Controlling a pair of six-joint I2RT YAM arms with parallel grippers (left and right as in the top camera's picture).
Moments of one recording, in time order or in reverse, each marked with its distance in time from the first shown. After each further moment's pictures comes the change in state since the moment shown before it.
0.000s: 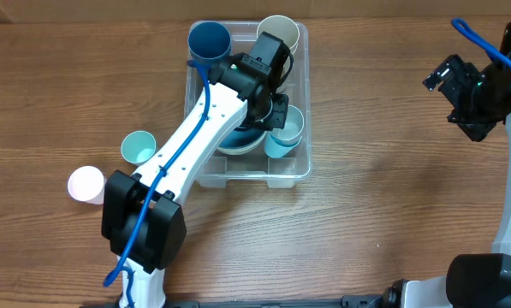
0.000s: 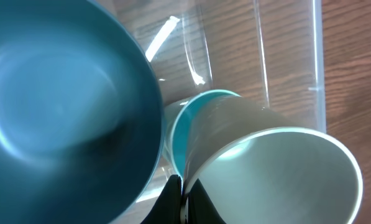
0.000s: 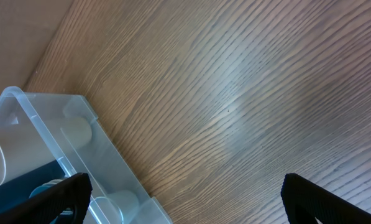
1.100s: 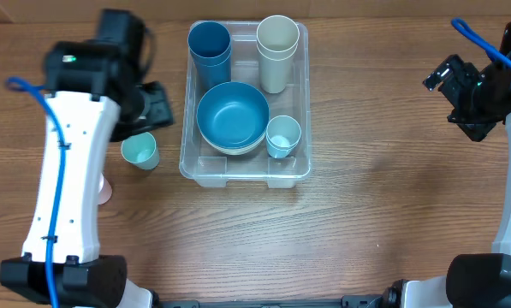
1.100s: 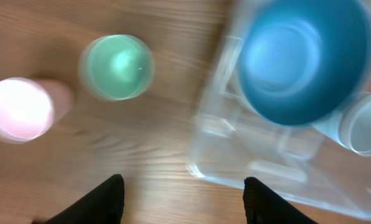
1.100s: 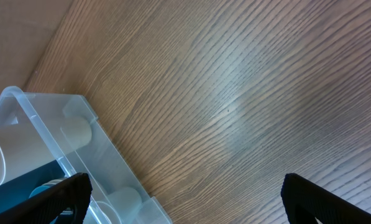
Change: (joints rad) left arm 0.449 -0.312 0.064 -0.498 -0.107 -0.064; right arm 0.000 0.000 0.000 -0.002 0.000 0.000
